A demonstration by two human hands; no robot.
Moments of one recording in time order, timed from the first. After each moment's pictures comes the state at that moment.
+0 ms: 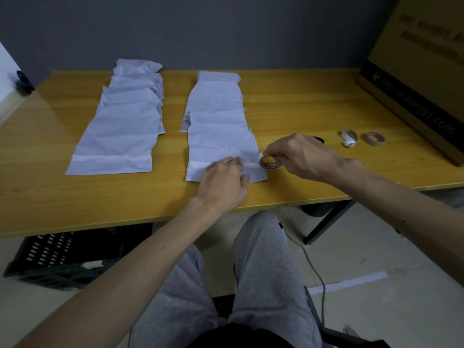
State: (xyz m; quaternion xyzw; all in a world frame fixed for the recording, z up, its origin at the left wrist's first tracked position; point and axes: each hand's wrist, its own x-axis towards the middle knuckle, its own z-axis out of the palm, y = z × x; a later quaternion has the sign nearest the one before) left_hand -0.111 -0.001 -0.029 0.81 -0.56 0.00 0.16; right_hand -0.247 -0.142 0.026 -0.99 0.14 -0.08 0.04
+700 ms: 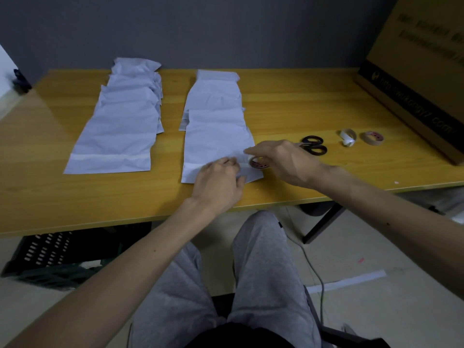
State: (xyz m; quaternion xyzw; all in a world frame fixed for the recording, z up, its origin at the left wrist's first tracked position) left_hand -0.106 0.007 -0.030 0.81 -0.57 0.01 0.16; right_hand -0.232 -0.130 0.006 -0.98 0.13 -0.10 0.10
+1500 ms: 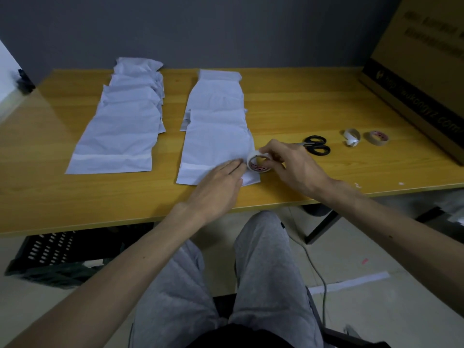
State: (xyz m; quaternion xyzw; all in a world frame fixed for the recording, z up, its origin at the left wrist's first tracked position) left_hand -0.096 0.013 -0.040 0.74 -0.65 -0.06 0.17; right_hand -0.243 -0.123 -0.005 -0.94 0.18 -0.22 0.18
